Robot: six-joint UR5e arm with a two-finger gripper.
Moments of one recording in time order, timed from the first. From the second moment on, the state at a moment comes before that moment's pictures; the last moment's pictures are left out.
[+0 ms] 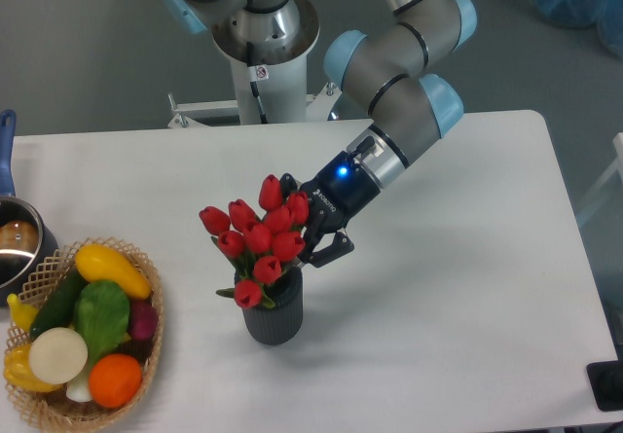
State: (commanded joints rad) arm 2.67 -1.87 -1.89 -0.95 0.33 1.67
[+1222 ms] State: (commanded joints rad) arm 2.68 -1.87 -1.89 -0.94 0.26 1.60
